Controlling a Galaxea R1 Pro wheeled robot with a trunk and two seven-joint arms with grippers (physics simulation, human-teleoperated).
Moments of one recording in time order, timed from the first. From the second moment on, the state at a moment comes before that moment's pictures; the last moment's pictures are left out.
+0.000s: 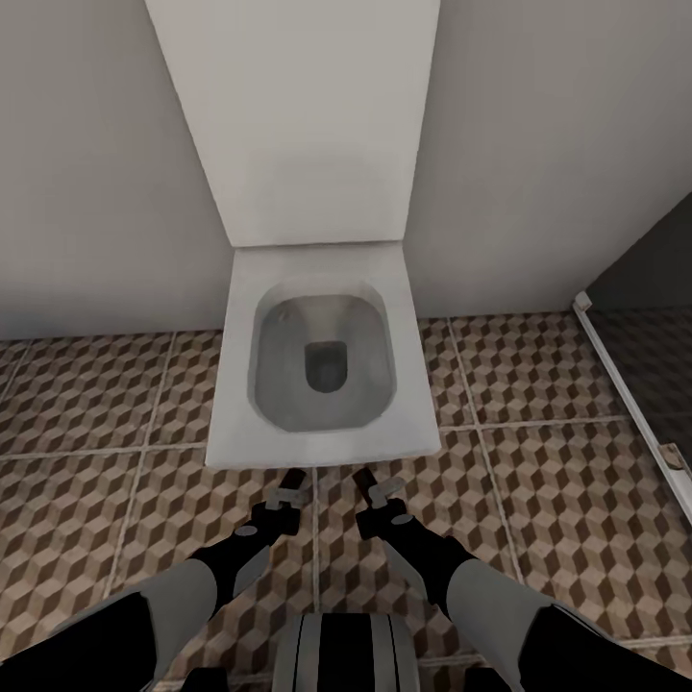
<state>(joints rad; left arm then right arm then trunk) -0.87 -0.09 -1.12 -0.10 1.02 -0.14 0.04 -0.84 0.16 0.84 -0.29 -0.54 0.14 -0.14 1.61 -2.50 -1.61</state>
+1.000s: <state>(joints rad) -0.87 -0.08 -1.12 -0.10 1.02 -0.14 0.04 -0.84 0.16 0.84 -0.29 -0.54 0.14 -0.14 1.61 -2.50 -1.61</state>
